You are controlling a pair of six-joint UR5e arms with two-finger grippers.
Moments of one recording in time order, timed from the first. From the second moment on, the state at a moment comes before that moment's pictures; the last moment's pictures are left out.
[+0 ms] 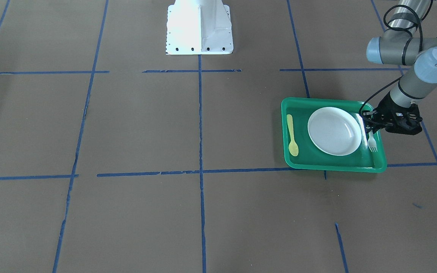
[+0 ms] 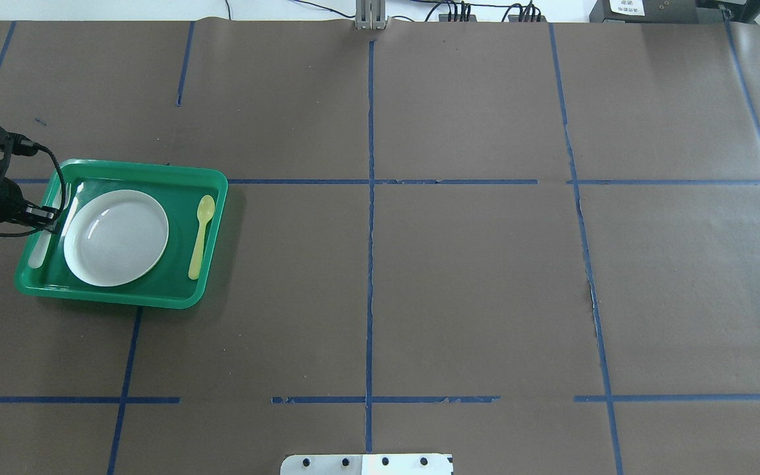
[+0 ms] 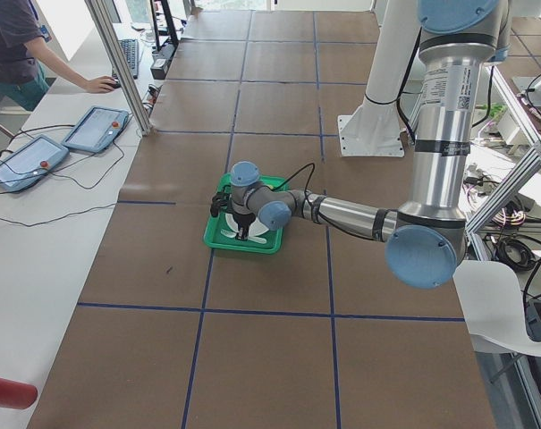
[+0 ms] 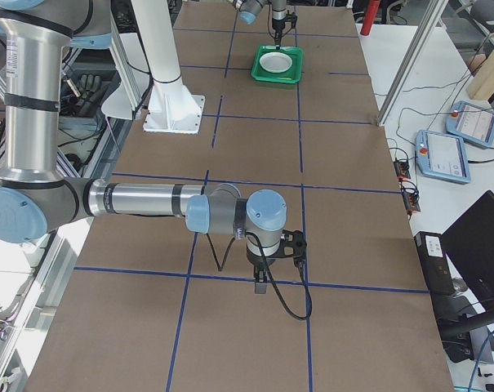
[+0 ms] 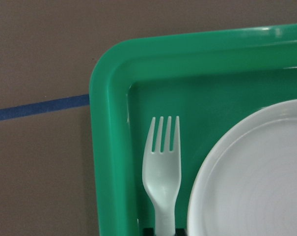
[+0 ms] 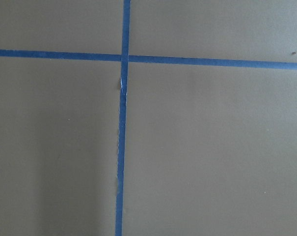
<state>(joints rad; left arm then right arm) -0.95 -1.62 -1.63 -2.06 -2.11 -0.66 1.60 -1.70 1.73 -1.63 2.29 -0.06</state>
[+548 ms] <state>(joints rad) -1.02 -1.63 -1.64 -2.04 -2.16 -0.63 1.60 -1.70 1.73 -1.63 2.29 -0.06</state>
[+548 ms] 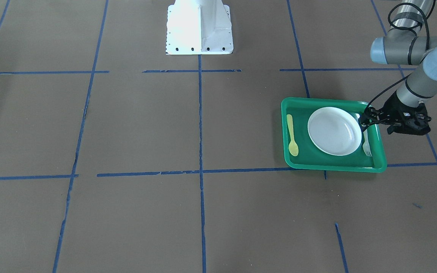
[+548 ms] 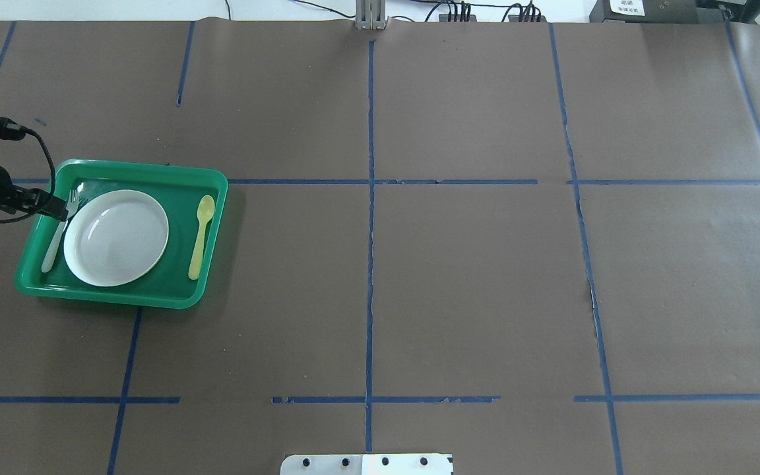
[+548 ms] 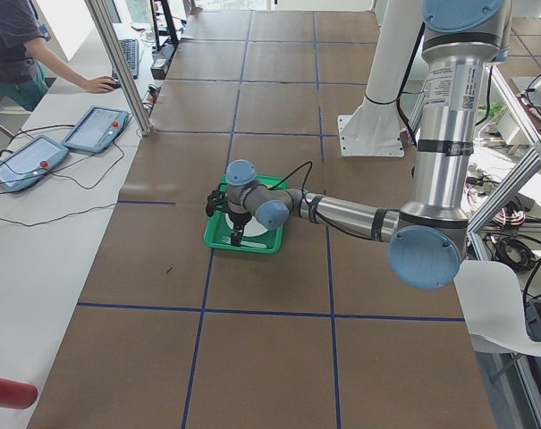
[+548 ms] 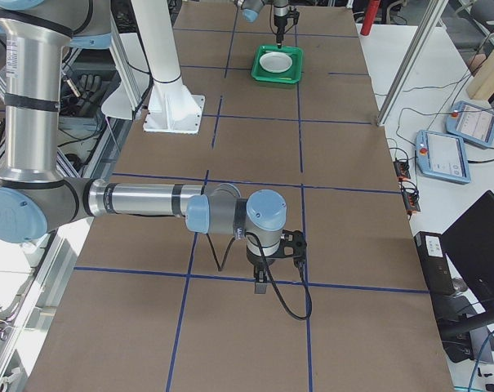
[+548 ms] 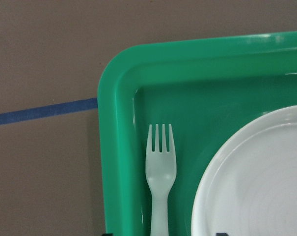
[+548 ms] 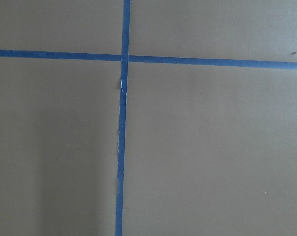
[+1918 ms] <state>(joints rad) -1.55 -1.54 -1.67 -1.55 -2.36 0.15 1.60 -1.70 1.73 -1.63 2.29 -0.06</state>
